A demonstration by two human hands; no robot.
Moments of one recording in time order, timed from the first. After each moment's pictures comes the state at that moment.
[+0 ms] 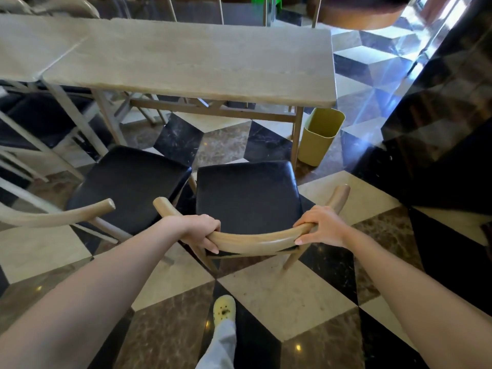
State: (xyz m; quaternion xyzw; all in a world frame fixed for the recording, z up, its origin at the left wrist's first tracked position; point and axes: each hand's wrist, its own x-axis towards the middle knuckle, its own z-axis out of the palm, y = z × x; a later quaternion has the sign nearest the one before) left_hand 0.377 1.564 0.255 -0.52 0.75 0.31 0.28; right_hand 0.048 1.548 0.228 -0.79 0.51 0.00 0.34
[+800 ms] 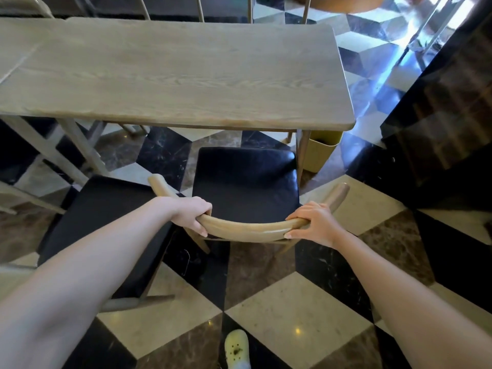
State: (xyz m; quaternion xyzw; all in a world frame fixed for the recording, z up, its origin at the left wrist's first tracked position) left_hand 0.452 1.346 0.271 -0.45 0.78 0.29 0.31; right_hand 0.123 1.396 0.214 -0.76 0.56 -0.09 0.32
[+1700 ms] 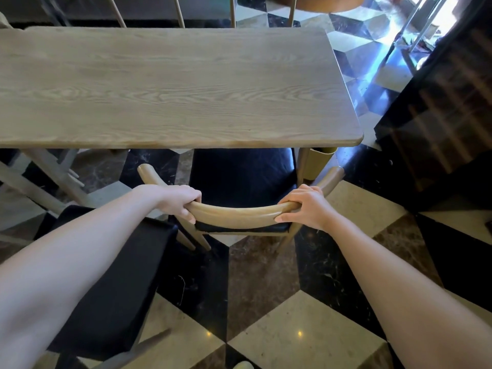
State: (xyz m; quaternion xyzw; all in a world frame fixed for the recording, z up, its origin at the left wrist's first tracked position) left_hand 0.478 1.211 0.244 -0.45 0.80 0.28 0.28; right_hand 0.148 1.279 0.212 -0.77 0.57 -0.13 0.27
